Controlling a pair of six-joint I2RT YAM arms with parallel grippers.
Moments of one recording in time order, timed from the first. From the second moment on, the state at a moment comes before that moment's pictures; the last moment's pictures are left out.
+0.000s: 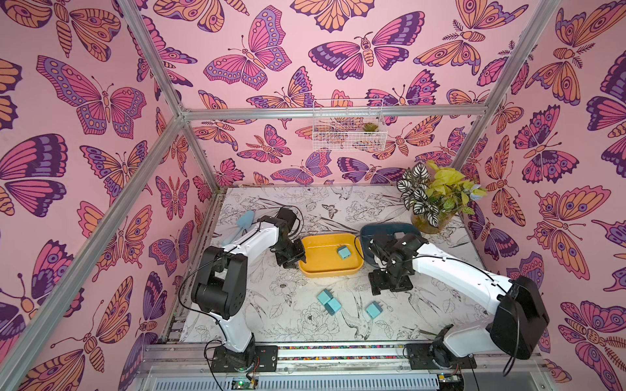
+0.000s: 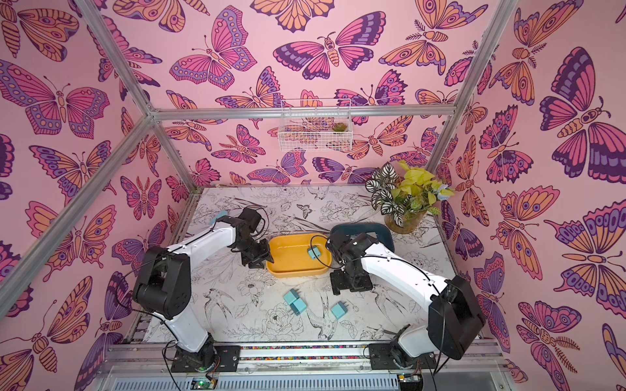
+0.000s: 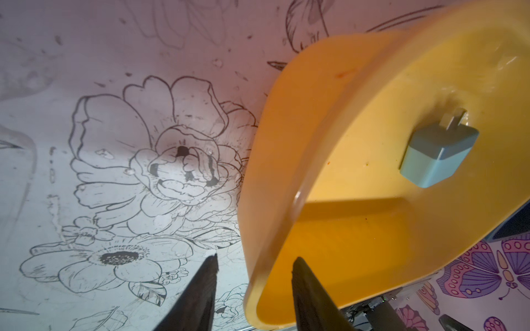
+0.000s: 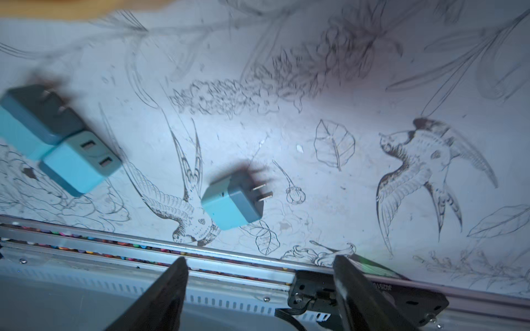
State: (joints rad) left arm -0.33 1.76 1.23 -0.92 0.36 -0.68; right arm 0.71 1.44 1.08 -1.21 -0.09 0.58
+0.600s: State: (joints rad) left arm -0.30 1.75 1.23 -0.92 0.35 -0.68; right arm 0.71 1.46 0.87 -1.20 -0.18 0.61
